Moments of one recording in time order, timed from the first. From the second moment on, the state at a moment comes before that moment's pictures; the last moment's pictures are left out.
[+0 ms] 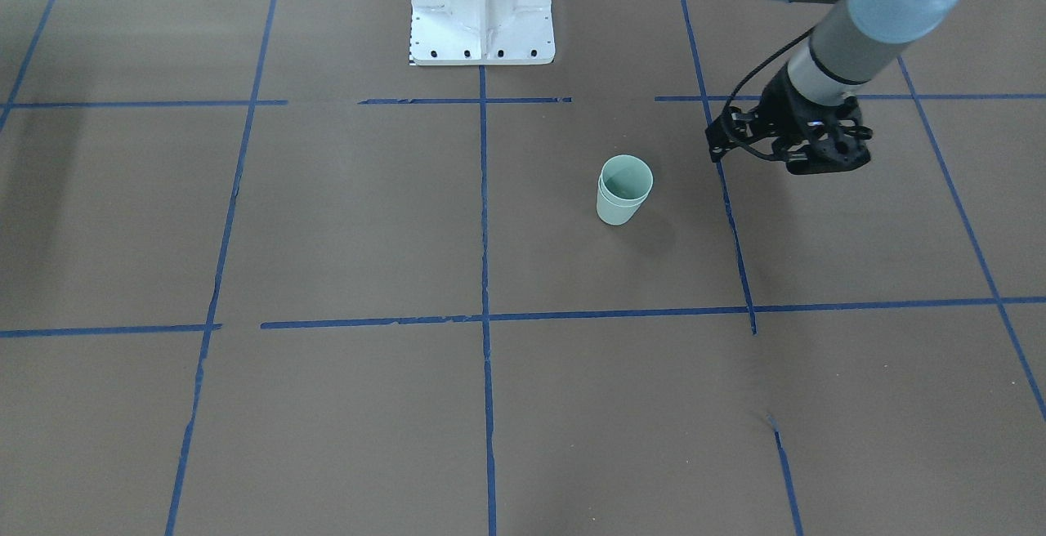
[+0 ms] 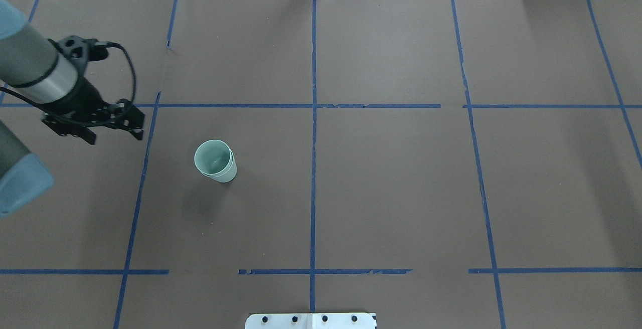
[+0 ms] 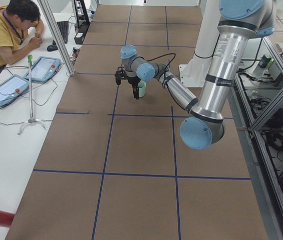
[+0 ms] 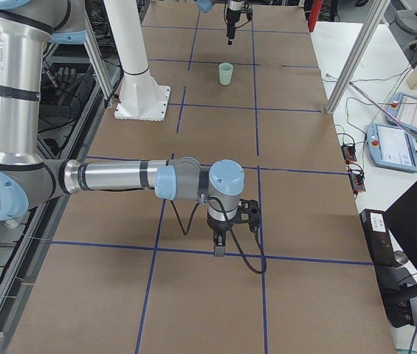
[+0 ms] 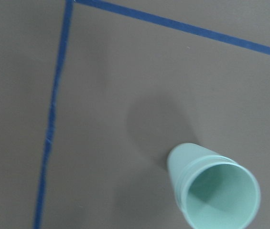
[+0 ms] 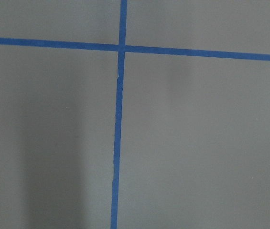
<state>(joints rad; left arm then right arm) -0.94 -1.79 -1.98 -1.47 -2.27 -0.82 1.56 -1.71 1.79 -1.68 2.26 -0.04</state>
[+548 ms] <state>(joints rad) -1.35 -1.52 -1.89 -1.47 -2.27 -0.03 1.56 -1.71 1.79 -1.68 2.26 -0.04</state>
